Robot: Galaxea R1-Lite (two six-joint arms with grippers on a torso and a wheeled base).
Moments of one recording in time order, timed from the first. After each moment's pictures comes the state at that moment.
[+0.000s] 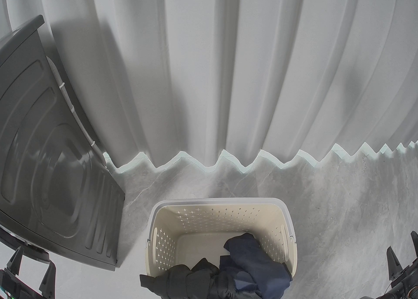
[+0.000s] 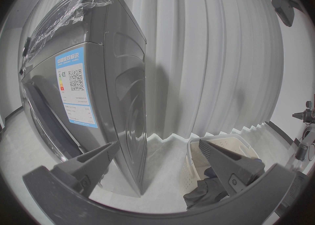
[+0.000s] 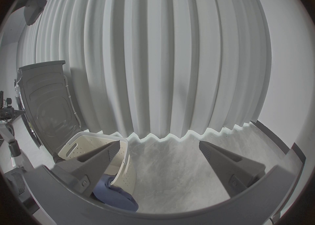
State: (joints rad) left arm 0.00 0.02 -0.02 0.01 0.01 -0.04; right arm 0.00 0.02 -0.02 0.00 0.00 0.00
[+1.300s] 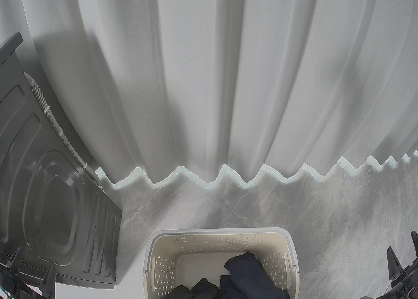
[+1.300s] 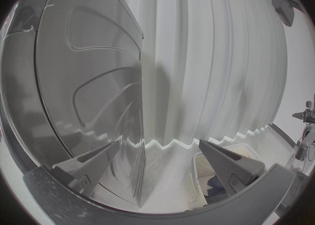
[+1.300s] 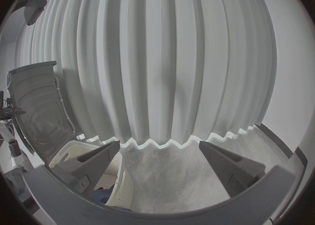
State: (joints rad) left arm 0.00 0.02 -0.02 0.01 0.01 -0.04; right arm 0.00 0.02 -0.02 0.00 0.00 0.00
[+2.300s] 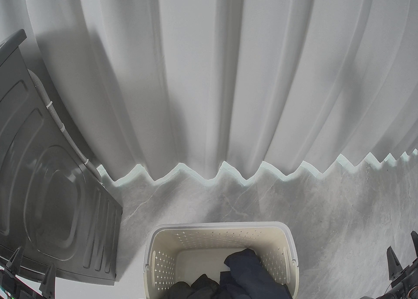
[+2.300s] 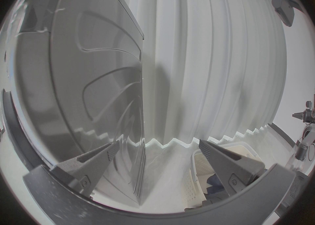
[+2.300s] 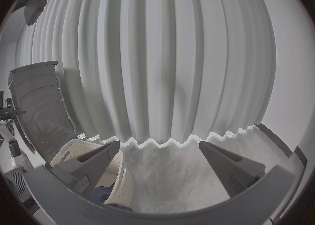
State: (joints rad) left arm 0.00 0.02 -0.02 0.01 0.01 -0.04; right arm 0.00 0.02 -0.02 0.00 0.00 0.00
